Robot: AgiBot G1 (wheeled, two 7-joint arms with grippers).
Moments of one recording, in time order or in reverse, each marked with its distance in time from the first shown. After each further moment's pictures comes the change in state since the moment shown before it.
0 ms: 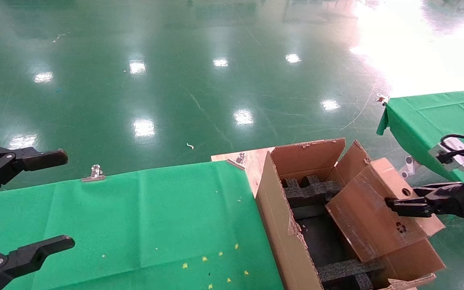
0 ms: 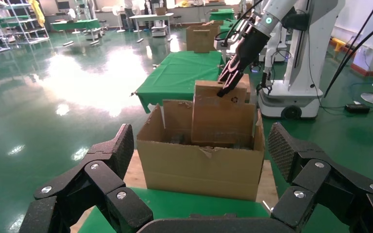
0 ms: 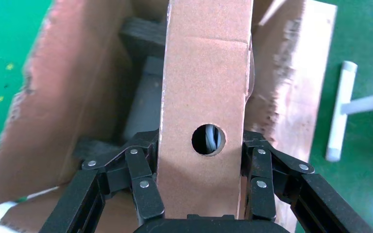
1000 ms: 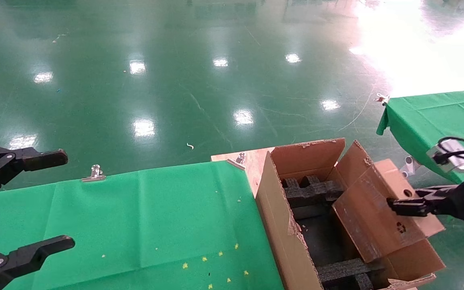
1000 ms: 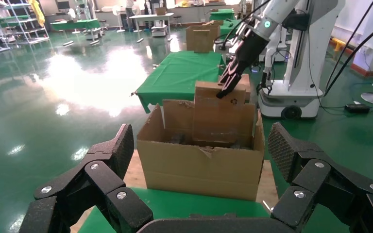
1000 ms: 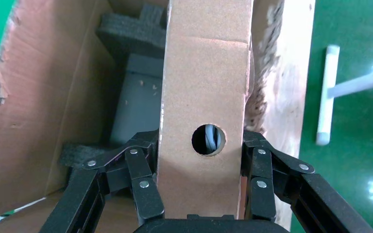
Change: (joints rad) left arm 0.000 0.000 0.000 0.000 0.000 0.000 0.000; right arm -0.030 0.008 -0.033 0.093 -0.143 0.105 0.227
